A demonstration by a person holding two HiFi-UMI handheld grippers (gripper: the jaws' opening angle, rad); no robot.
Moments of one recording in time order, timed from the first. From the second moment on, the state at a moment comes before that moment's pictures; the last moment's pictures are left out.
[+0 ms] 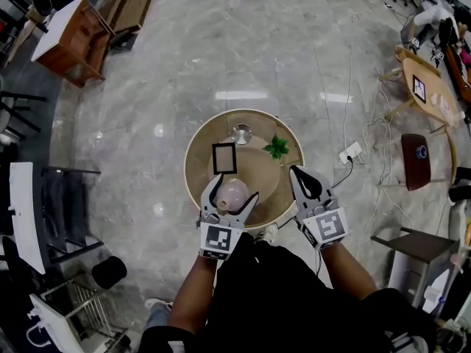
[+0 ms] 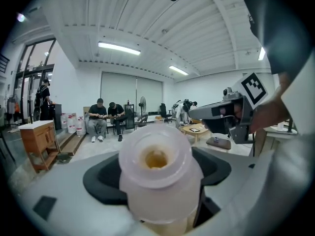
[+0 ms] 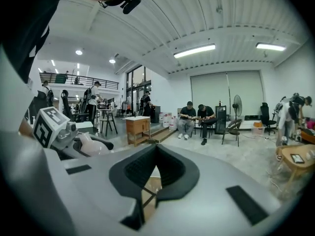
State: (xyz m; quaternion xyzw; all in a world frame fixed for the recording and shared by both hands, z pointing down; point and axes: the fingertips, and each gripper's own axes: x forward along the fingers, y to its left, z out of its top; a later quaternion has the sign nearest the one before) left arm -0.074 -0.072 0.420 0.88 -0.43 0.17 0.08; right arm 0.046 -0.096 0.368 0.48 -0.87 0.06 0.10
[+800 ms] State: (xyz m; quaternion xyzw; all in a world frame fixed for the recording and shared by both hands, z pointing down) left arm -0.061 -0.135 0.604 0.85 -0.45 0.22 0.12; right arm 0.020 -0.155 0.525 0.43 -0.88 0.14 0.11
